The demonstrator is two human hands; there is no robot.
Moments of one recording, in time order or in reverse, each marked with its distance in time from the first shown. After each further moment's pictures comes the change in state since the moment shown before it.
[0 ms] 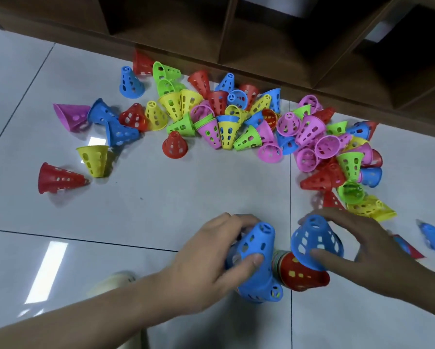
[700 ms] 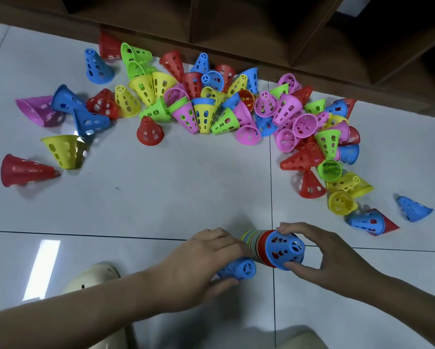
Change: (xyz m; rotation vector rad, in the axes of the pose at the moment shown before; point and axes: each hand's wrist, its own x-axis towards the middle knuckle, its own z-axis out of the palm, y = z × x) left_hand -0.007 -0.023 0.045 0.310 -0.352 0.200; right_hand -0.048 0.063 0.037 0.041 -0.131 0.118
